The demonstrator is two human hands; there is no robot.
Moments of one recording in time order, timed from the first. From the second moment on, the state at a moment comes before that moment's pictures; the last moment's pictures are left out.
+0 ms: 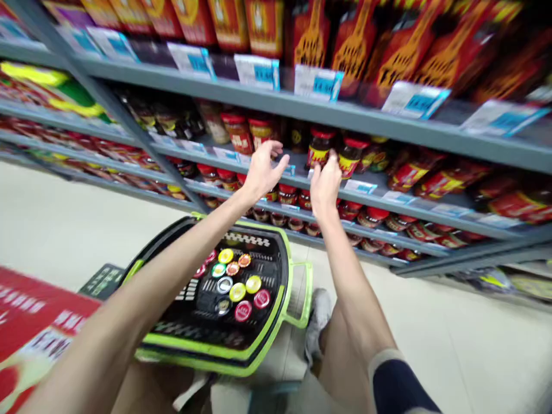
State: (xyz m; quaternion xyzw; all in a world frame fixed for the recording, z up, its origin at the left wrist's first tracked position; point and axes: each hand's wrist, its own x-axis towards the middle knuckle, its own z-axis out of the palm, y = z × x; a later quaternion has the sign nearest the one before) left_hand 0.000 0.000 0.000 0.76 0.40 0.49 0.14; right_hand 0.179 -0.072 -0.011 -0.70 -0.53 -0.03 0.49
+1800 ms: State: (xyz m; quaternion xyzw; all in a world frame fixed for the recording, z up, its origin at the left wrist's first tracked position) left_hand -0.168 -0.207 -0.121 0.75 0.51 0.19 0.37; right_hand 0.176 -0.153 -0.041 -0.78 -0.54 0.01 0.32
